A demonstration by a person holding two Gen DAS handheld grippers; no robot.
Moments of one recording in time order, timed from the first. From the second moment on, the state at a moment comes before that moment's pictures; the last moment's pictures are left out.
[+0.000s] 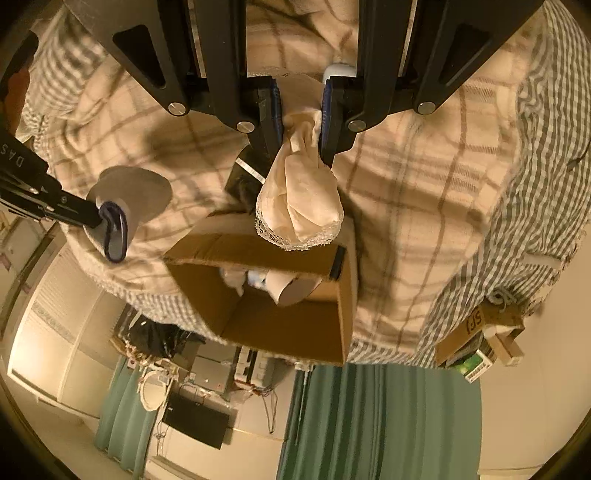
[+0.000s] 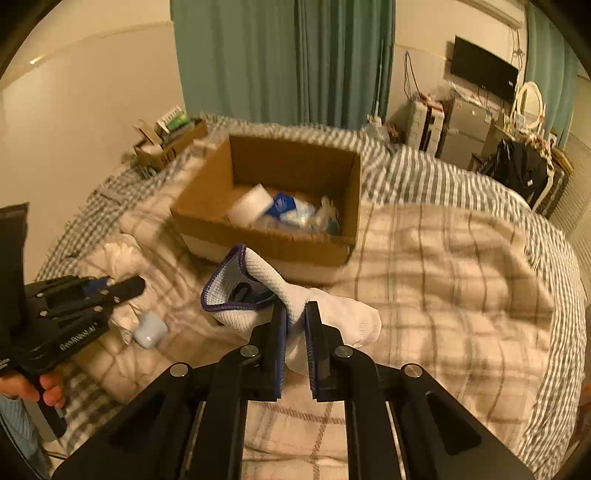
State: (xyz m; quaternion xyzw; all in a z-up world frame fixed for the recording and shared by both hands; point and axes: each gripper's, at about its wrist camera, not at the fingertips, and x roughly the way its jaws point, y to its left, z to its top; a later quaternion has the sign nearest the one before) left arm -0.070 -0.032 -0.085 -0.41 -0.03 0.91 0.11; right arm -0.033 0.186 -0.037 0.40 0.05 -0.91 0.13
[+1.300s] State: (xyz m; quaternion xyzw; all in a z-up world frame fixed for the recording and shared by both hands) left arm -0.245 0.016 -0.051 -0.40 0.02 0.91 0.13; right arm -0.225 0.175 -0.010 0.34 0.03 -0.93 0.14
